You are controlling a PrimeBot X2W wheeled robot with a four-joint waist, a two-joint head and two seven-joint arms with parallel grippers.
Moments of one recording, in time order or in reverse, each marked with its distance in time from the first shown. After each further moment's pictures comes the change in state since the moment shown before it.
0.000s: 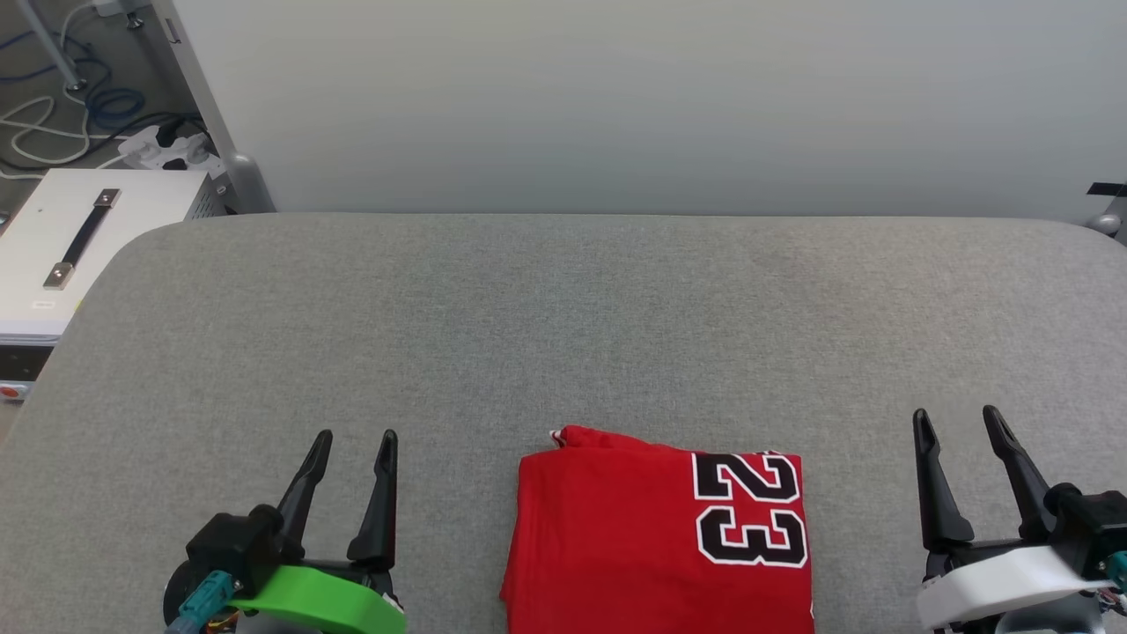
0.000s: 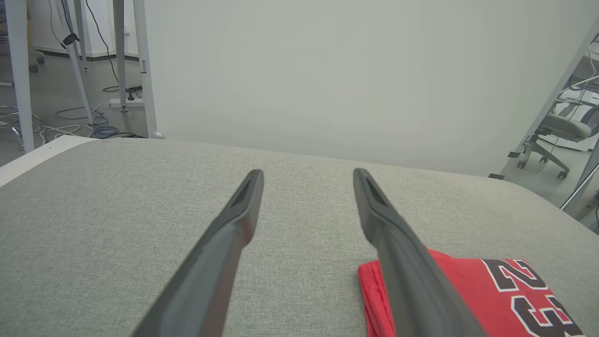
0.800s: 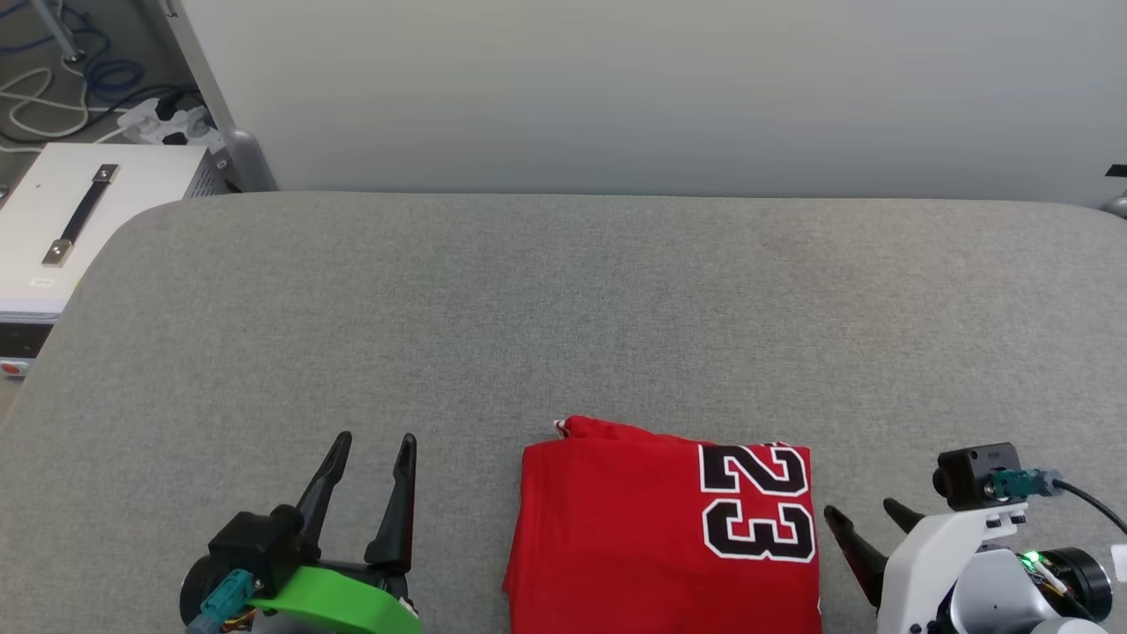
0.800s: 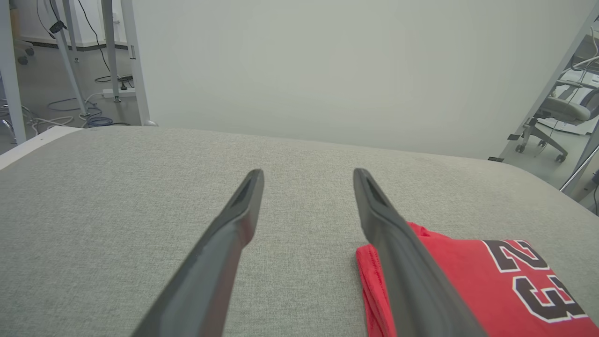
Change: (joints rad) left arm -0.003 0.001 -0.030 0.007 0.018 0.000 0.000; right arm 0.001 -0.033 0.103 -0.100 0.129 0.000 0.740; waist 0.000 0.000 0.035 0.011
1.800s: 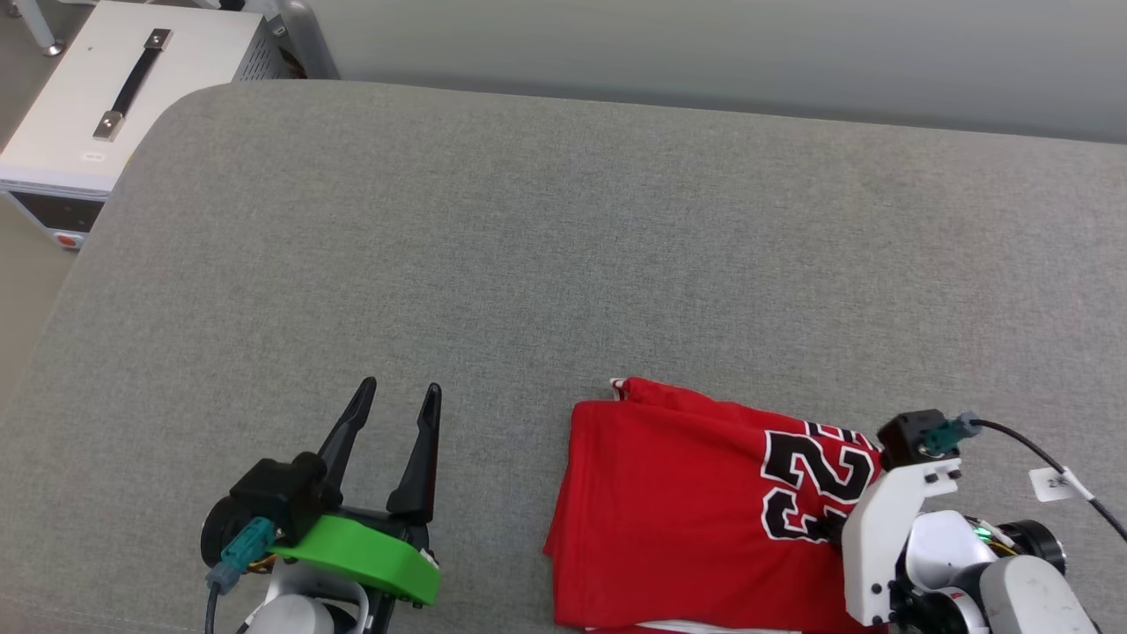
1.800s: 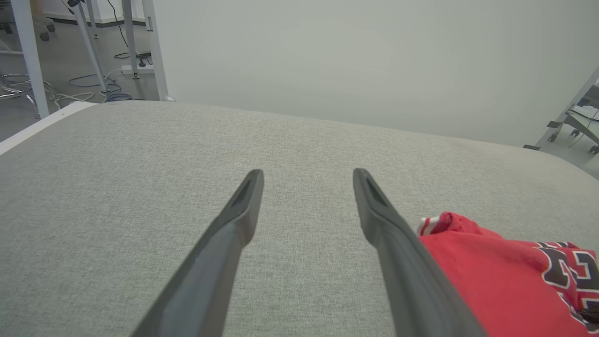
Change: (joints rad) left arm -0.110 0.000 -0.049 0.025 0.000 0.000 0.000; right arm -0.157 0.018 0.055 0.215 0.006 -0.001 0.289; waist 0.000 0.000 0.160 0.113
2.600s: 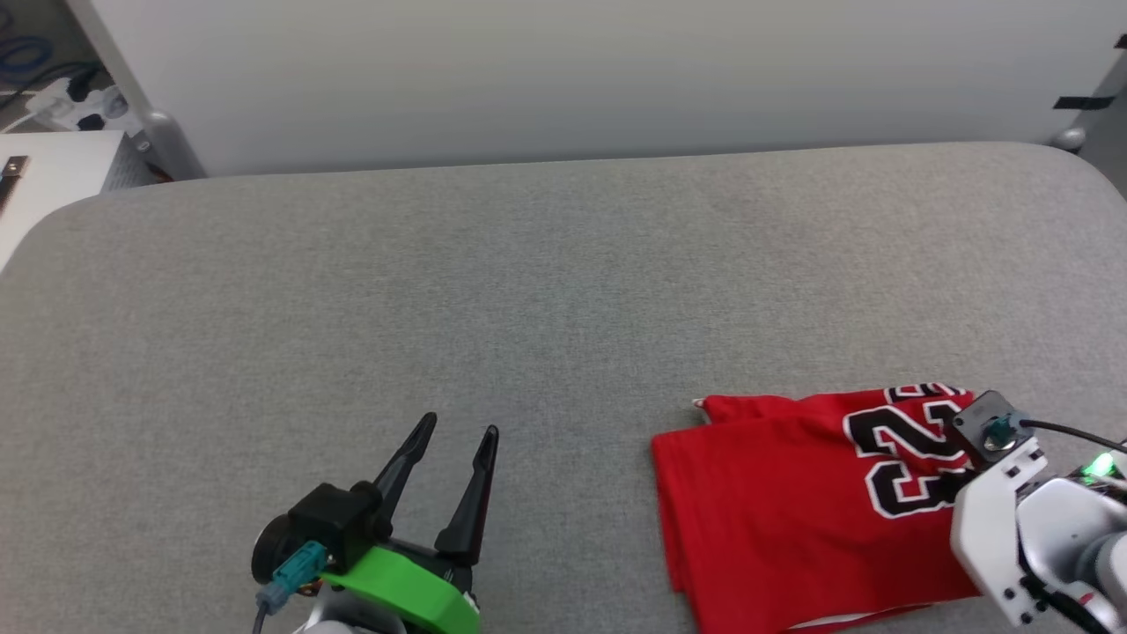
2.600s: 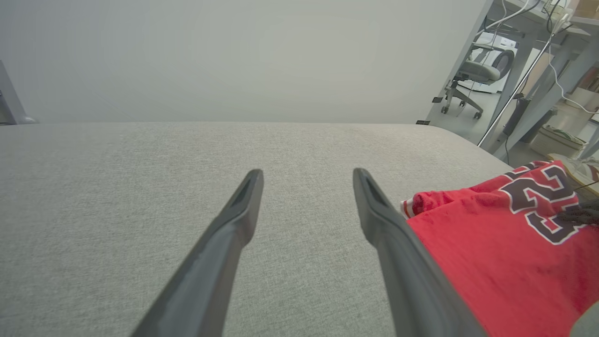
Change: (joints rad) left arm 0.027 0.035 -0.129 0.003 -0.046 0.000 0.000; right arm -0.076 -0.511 0.298 -0.132 0.018 0.001 -0.175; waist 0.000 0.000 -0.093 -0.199
